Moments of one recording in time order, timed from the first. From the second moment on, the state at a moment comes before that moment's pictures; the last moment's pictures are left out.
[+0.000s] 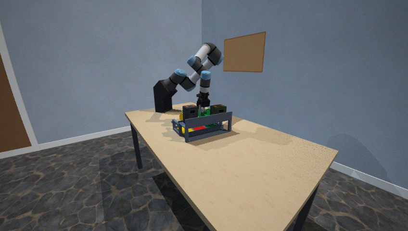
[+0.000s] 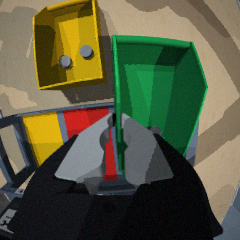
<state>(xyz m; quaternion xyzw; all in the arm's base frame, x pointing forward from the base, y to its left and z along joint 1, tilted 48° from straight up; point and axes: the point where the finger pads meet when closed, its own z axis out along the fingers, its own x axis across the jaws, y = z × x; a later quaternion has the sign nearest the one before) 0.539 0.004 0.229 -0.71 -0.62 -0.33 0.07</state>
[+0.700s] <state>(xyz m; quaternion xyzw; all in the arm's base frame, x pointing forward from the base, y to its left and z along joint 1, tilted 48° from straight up) 0.543 0.006 0.224 -0.71 -0.62 -0.33 0.07</state>
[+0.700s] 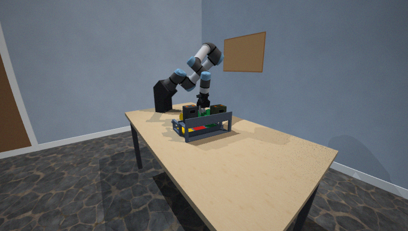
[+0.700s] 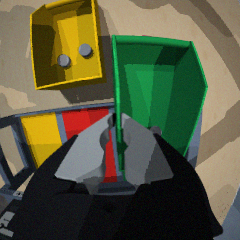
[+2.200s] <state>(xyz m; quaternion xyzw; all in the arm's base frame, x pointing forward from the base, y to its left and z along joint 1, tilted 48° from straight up) 0.546 0.009 0.221 -0.71 -0.62 -0.34 0.07</state>
